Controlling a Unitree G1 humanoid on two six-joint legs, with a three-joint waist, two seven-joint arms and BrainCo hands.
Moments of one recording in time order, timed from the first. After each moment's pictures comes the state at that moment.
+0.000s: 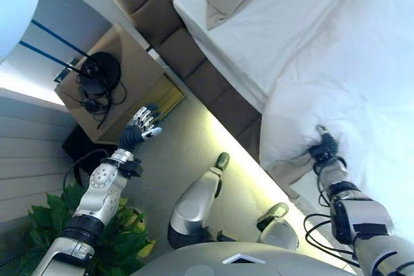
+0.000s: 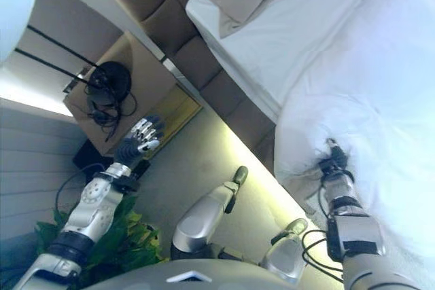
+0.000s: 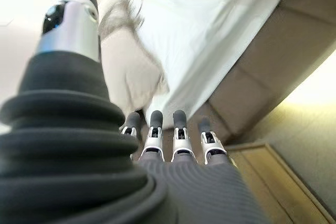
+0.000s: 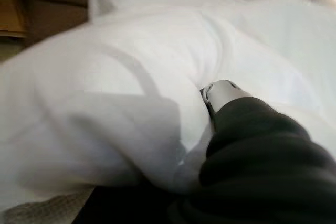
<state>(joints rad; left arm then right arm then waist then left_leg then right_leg) 0.01 0.51 -0.24 0.28 -0.74 -0.25 -0.21 -0.46 -0.34 0.04 1.22 1.10 -0.12 0.19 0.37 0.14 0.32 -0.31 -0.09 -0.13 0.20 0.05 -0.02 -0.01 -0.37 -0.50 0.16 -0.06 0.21</state>
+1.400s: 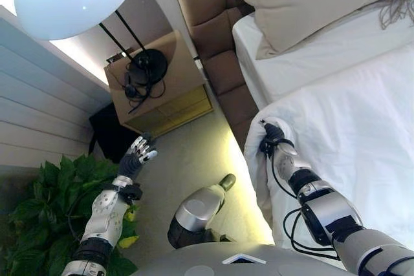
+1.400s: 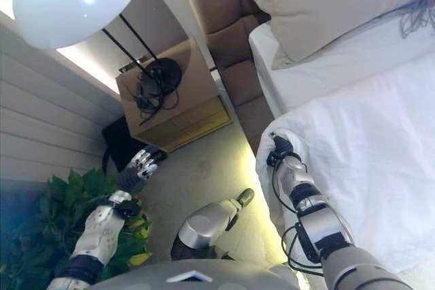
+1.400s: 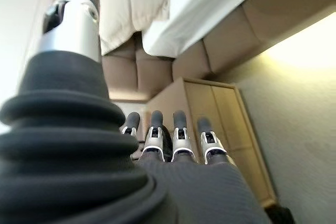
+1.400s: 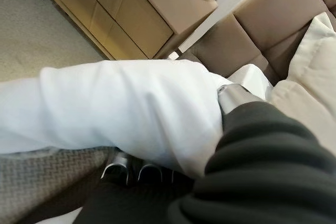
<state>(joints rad) 0.14 0.39 -0.11 0.42 -0.64 -0.23 -0.31 -0.53 -0.23 0.31 1.07 0.80 -0.02 -0.13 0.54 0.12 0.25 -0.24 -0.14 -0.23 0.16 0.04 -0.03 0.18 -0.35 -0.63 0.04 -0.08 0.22</state>
